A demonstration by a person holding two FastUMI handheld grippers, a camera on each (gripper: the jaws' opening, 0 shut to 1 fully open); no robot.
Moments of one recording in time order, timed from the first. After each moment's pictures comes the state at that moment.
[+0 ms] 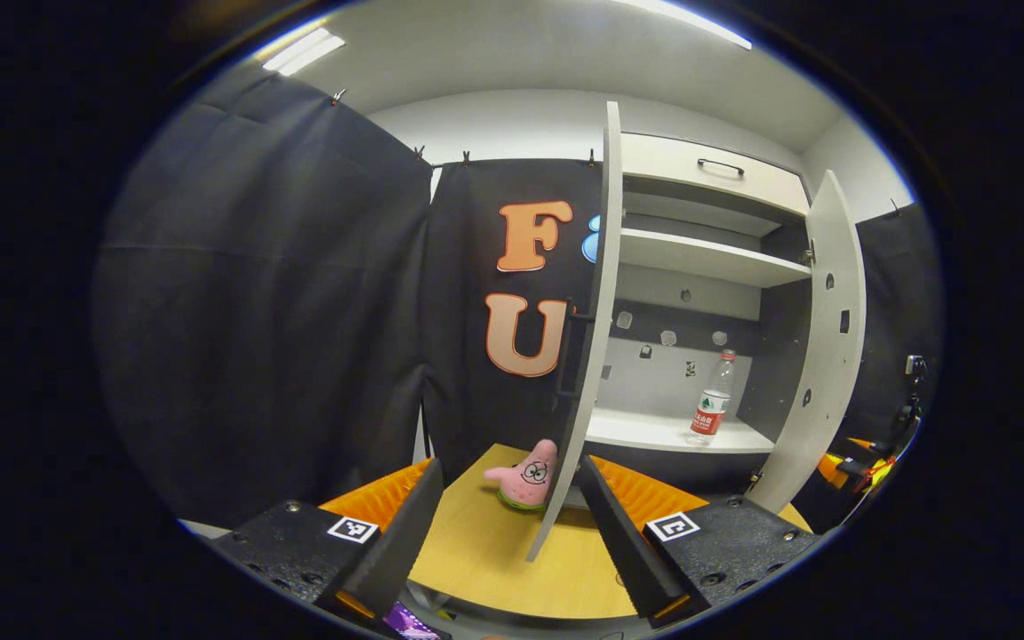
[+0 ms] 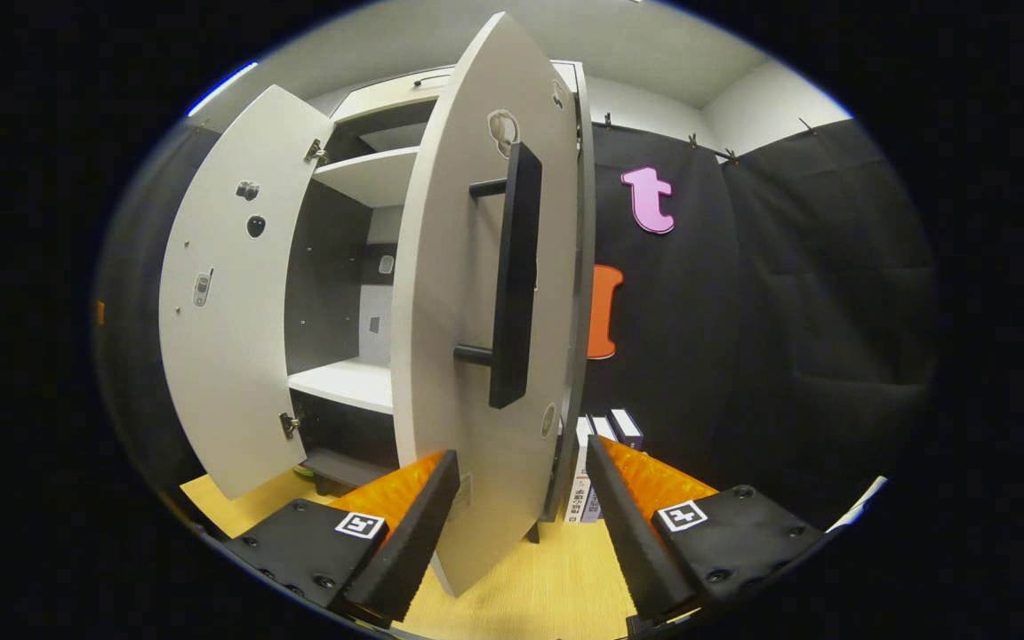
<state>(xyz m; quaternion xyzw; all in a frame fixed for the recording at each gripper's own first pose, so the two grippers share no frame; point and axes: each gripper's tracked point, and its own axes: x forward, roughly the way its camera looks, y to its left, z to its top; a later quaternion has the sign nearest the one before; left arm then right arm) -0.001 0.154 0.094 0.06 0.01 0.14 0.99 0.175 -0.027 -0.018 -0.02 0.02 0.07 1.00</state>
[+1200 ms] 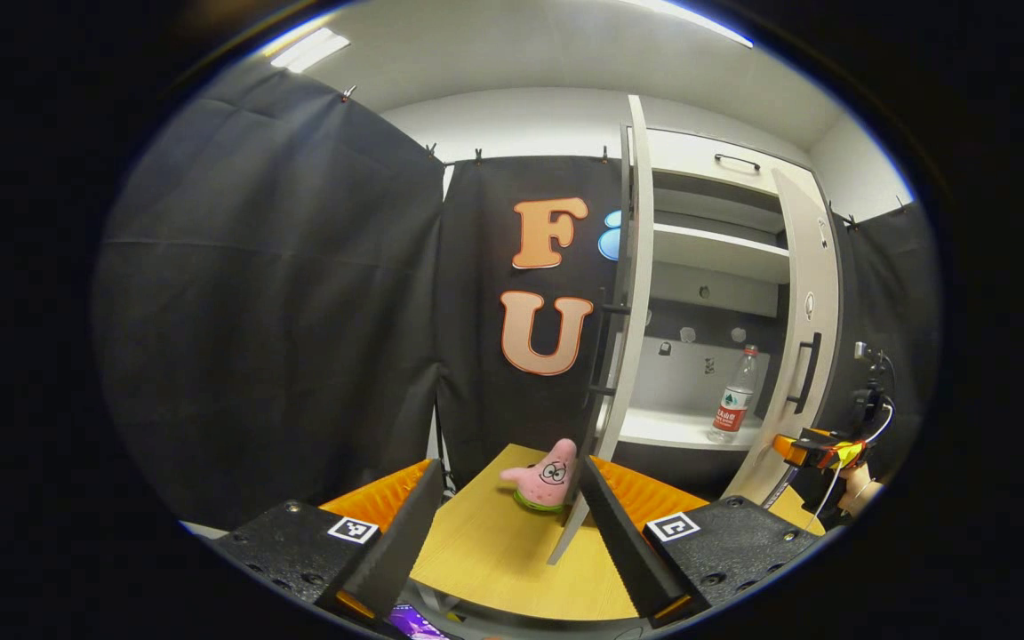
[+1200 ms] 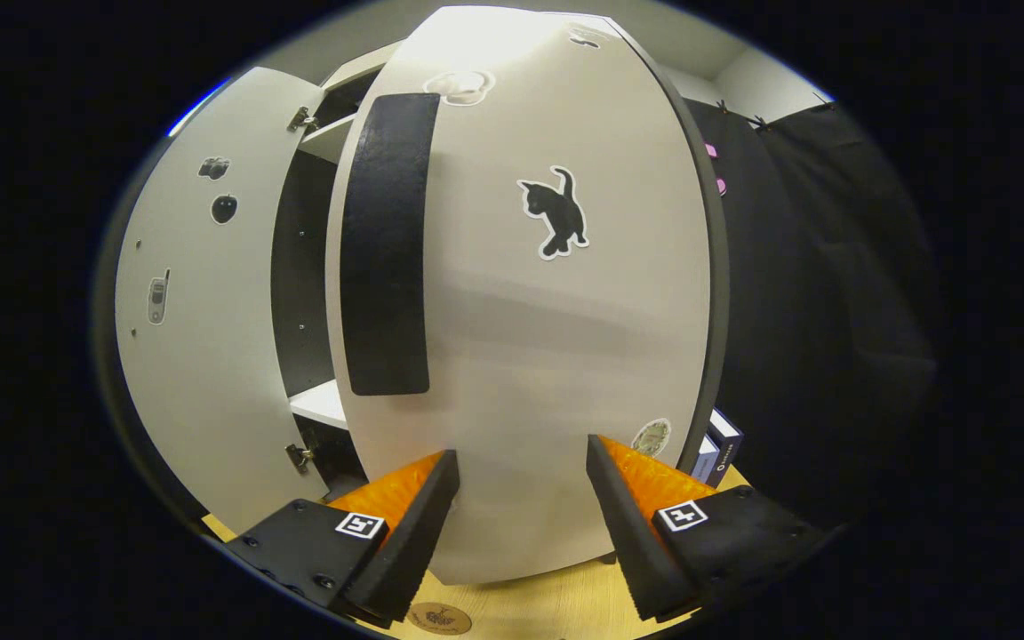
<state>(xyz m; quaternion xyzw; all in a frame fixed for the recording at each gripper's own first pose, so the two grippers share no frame) 0.013 0.180 0.080 0.05 0.02 0.15 0.99 0.284 0.058 -0.036 0.02 0.06 0.11 0.99</state>
